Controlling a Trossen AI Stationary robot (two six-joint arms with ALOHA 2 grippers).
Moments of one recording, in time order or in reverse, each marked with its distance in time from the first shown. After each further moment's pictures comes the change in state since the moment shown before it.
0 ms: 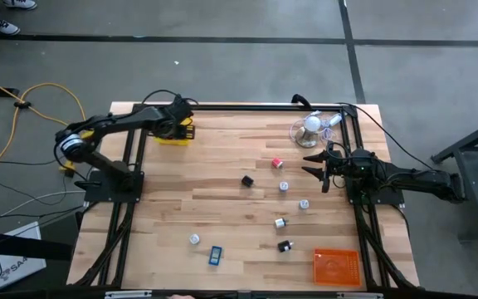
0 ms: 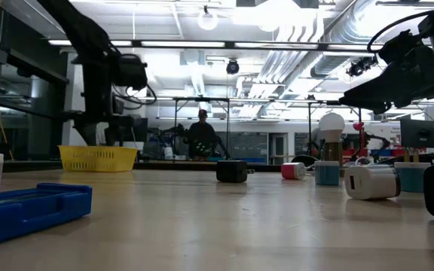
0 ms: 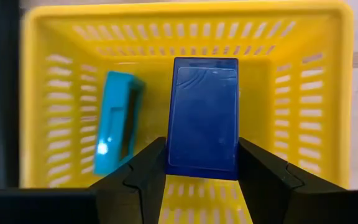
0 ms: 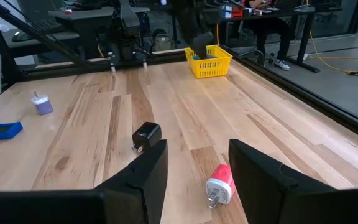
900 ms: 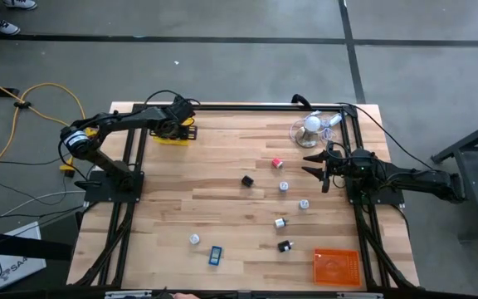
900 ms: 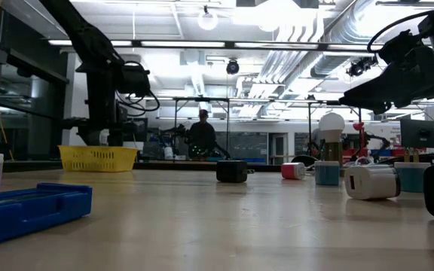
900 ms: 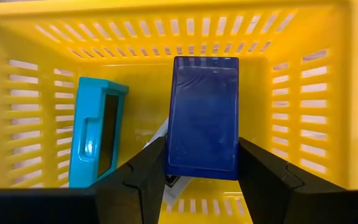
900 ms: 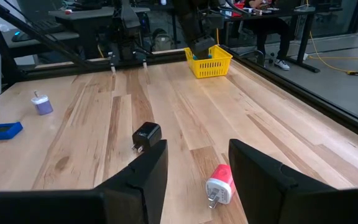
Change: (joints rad) left arm 0.007 0.053 0.000 0.047 0.022 0.029; right arm 0.000 0.000 0.000 0.000 0.000 0.000
